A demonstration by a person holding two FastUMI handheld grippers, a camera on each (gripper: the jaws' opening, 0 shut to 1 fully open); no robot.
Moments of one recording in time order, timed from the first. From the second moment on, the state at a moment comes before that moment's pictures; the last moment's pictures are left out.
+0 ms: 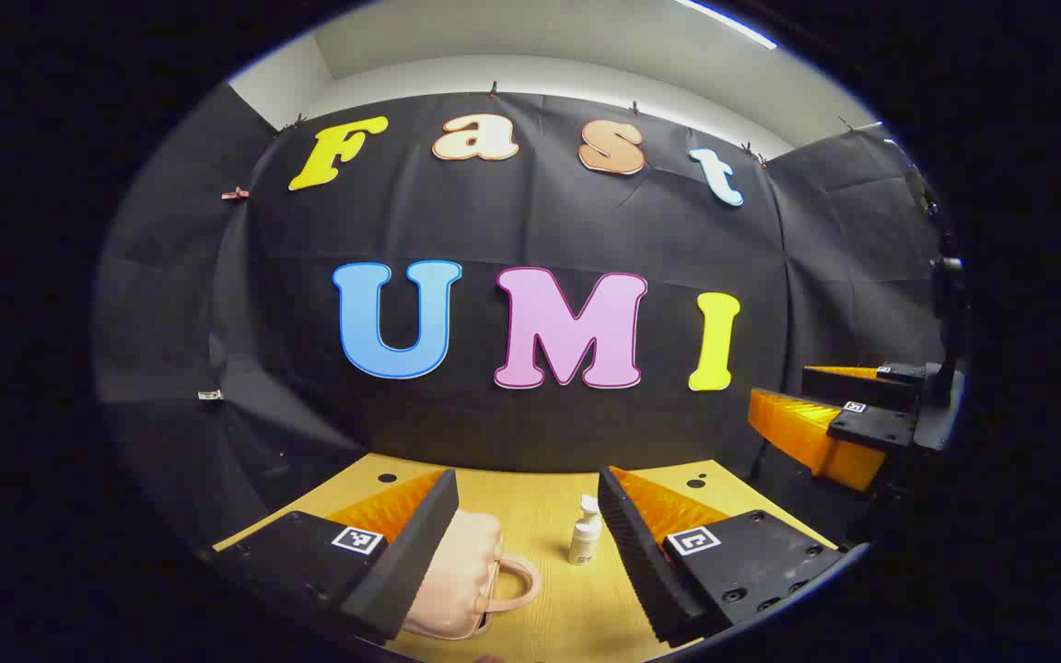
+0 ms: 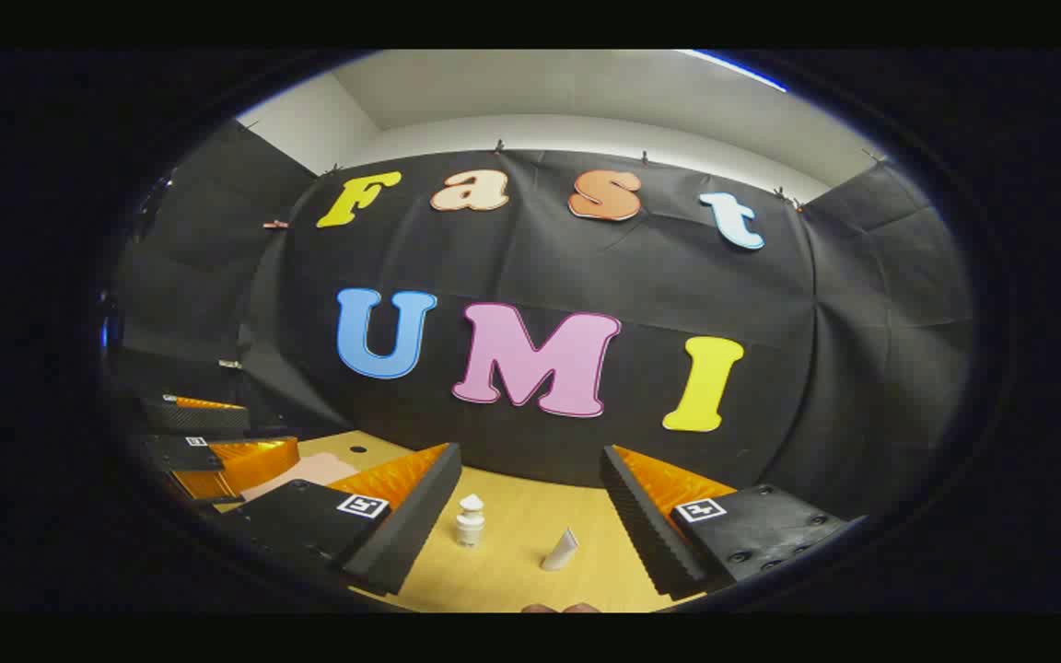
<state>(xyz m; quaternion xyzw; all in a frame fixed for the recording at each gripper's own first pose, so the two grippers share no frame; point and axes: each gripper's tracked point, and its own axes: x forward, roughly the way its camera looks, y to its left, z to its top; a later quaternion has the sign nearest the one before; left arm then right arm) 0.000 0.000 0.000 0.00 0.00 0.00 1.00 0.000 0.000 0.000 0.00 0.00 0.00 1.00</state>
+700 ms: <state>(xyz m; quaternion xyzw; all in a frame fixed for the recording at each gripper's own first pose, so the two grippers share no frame) 0.017 0.005 -0.017 0.00 0.01 0.00 1.00 0.010 -0.007 0.002 -0.01 0.00 -0.02 1.00</state>
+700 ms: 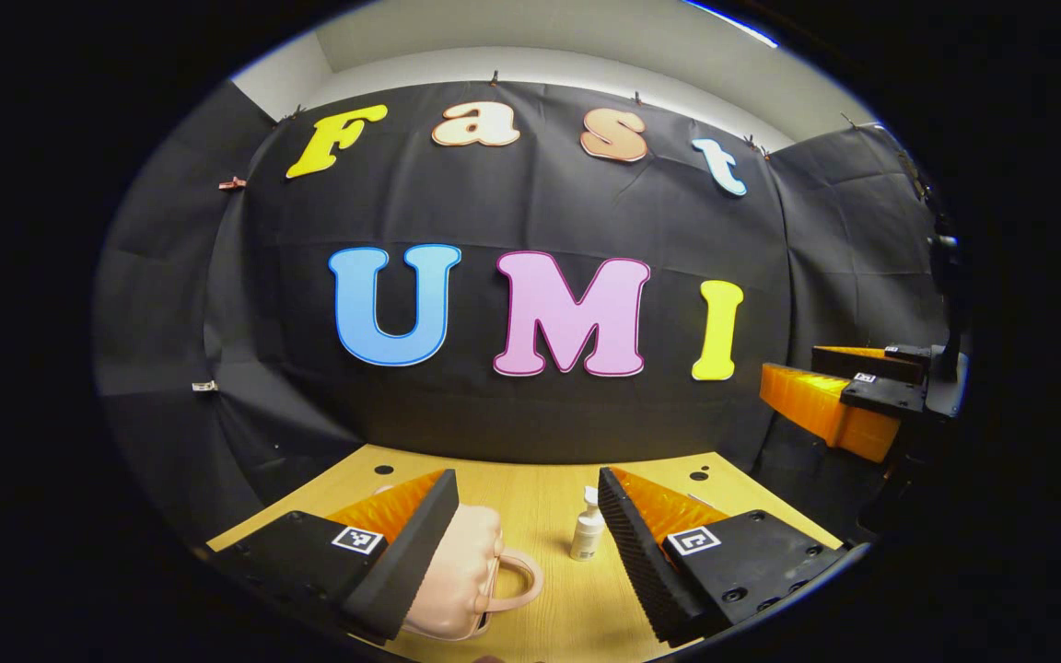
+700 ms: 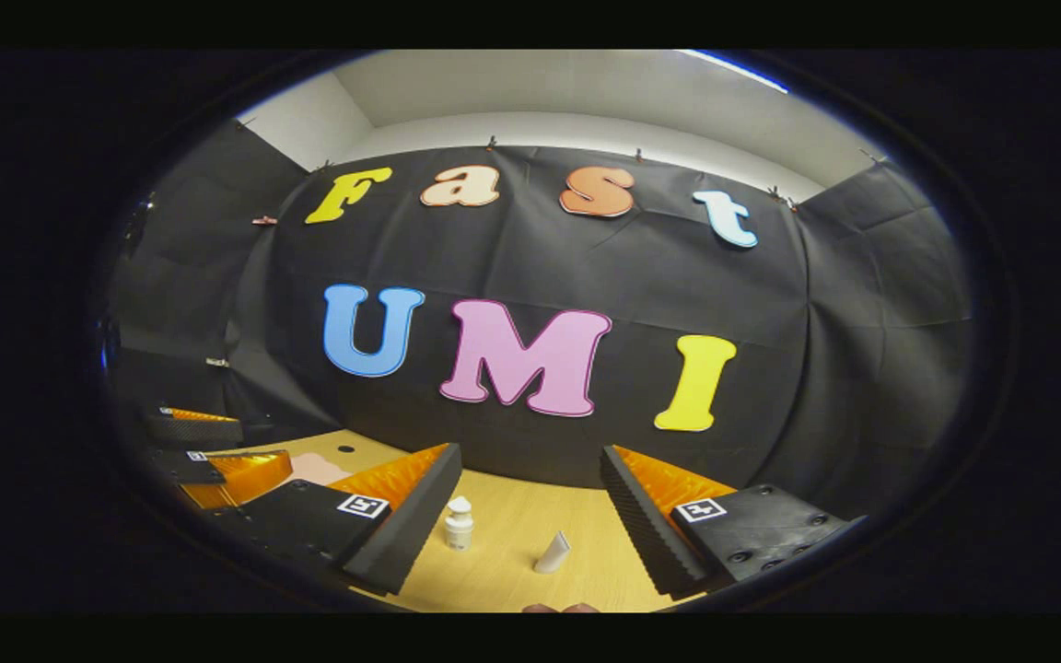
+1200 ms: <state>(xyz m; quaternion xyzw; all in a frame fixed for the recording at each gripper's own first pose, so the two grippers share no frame) 0.041 0.009 -0.085 0.00 0.08 -0.02 1.00 -0.005 -0.035 -0.007 -0.03 0.01 -0.07 1.00</state>
